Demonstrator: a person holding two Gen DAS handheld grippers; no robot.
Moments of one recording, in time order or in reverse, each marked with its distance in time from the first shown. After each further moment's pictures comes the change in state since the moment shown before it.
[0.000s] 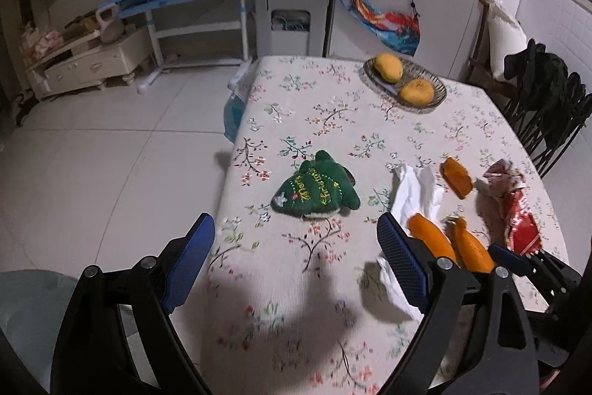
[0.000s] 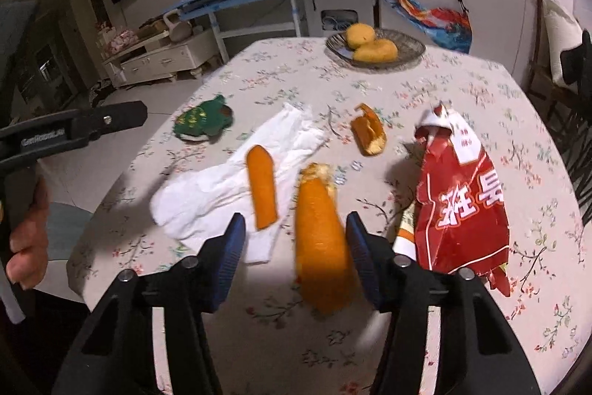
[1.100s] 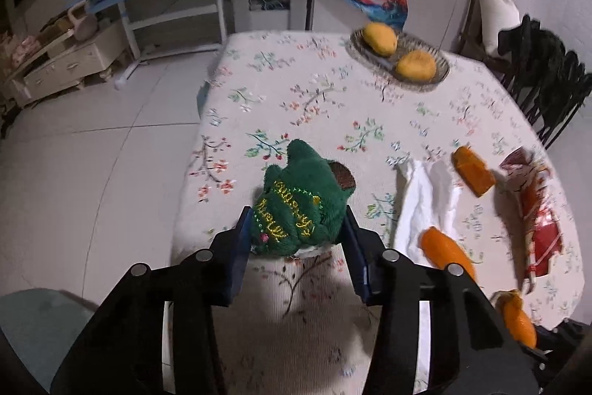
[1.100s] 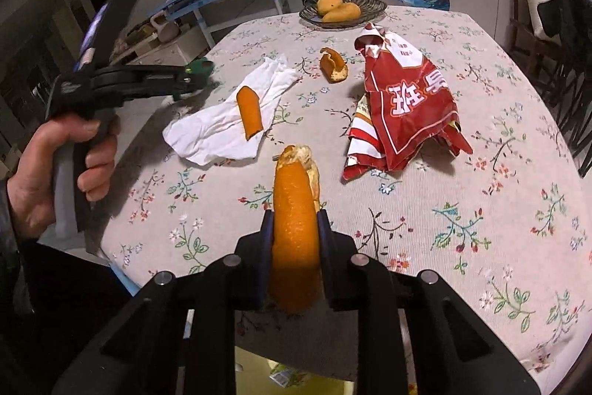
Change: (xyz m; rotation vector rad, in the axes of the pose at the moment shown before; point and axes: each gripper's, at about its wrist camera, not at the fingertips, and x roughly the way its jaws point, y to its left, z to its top) left arm 0.042 -0.013 0.011 0.046 0.049 -0.052; right arm -0.046 -0.013 -0.053 0.134 0.026 0.047
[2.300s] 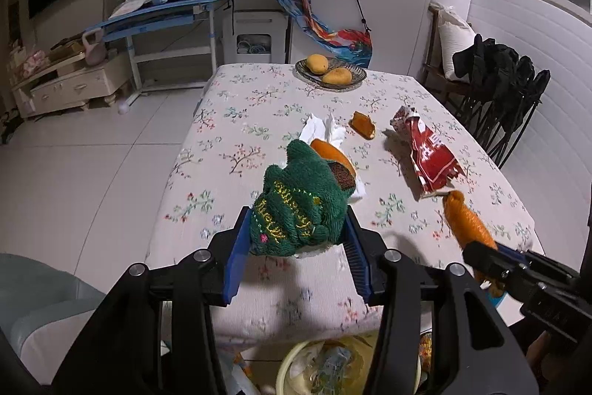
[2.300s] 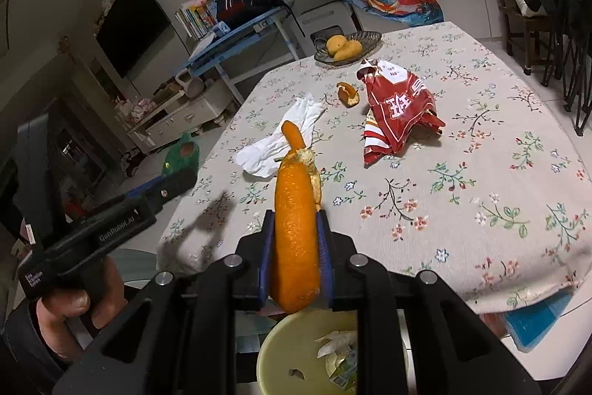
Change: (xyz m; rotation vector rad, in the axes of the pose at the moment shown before) left arm -0.141 -0.047 -0.131 0.020 -0.187 -0.048; right arm -0.065 0.007 -0.037 0.113 -0.175 0.130
